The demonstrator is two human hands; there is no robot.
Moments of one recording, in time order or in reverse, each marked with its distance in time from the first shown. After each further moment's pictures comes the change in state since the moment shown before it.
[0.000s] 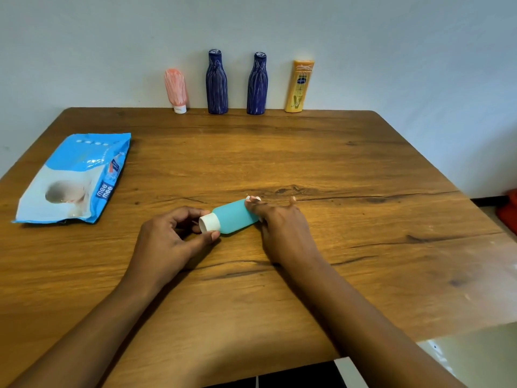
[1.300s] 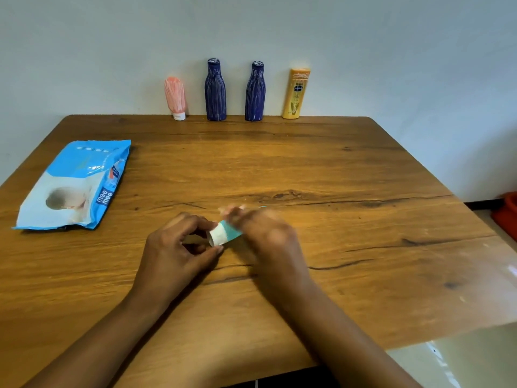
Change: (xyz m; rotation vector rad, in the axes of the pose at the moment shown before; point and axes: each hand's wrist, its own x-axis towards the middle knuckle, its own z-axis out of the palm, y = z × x) left_hand -0.011 0.004 0.002 0.099 0.022 0.322; right_hand -0.026 -0.025 -0.005 0.270 0.389 -0.300
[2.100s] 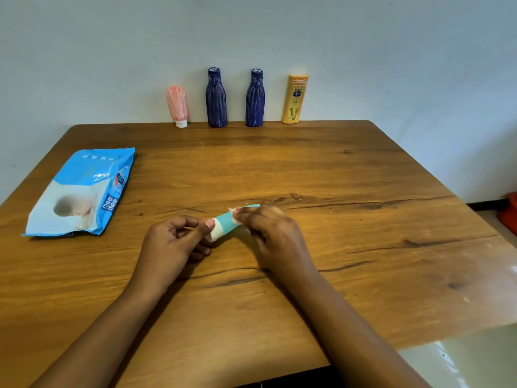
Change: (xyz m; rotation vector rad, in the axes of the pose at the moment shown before) left_hand 0.016 0.003 0.000 -0.484 0.017 -0.582; right_hand 0.009 0.025 0.006 0.089 -0.013 0.029
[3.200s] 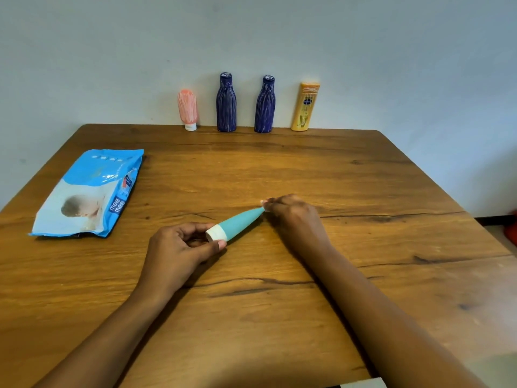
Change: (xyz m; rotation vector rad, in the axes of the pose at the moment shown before) left_hand 0.006 -0.007 -0.004 0.201 0.037 0.096; right_hand 0.027 0.050 -0.009 -0.314 -0.182 -0.003
